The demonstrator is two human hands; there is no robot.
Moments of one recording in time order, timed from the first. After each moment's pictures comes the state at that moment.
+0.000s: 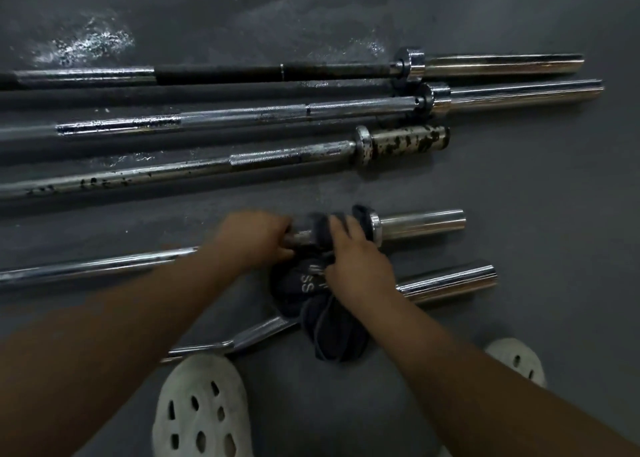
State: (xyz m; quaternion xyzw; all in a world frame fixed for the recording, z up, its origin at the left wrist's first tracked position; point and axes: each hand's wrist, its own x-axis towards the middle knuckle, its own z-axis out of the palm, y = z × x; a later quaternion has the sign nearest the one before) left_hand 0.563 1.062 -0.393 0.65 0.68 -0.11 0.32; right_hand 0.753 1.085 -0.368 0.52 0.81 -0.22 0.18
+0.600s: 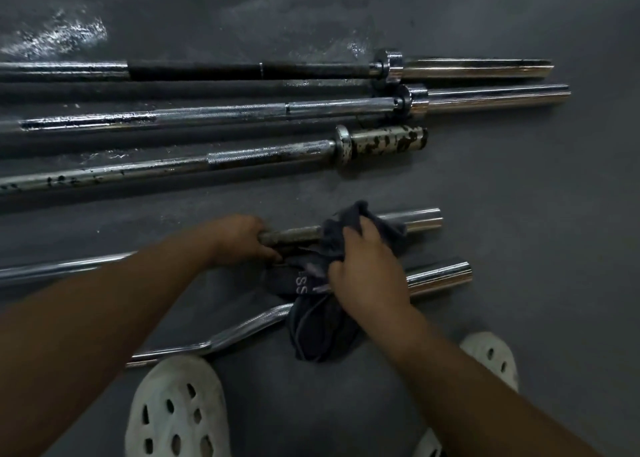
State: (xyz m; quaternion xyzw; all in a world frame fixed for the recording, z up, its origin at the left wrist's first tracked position) left_hand 0.560 1.073 -0.399 0.58 0.65 -0.08 0.48; right_hand 0.780 1.087 -0.325 0.60 0.75 -0.23 0.13
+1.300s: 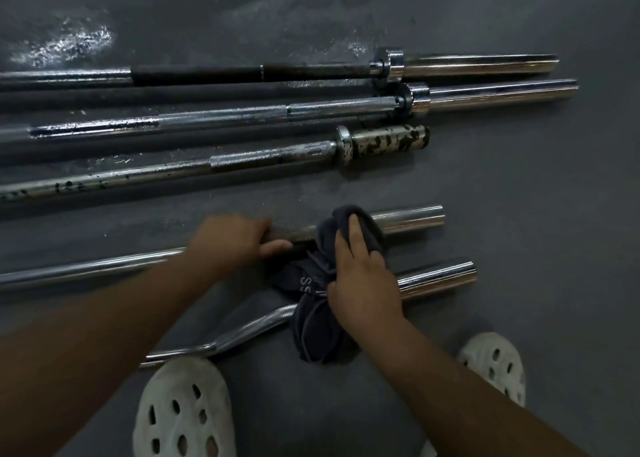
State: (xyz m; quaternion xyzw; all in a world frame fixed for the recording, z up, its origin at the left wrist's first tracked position) left_hand 0.562 1.058 -0.409 0.67 0.69 -0.09 0.26; right_hand 0.784 1.071 -0.340 0.54 0.80 -0.18 0.20
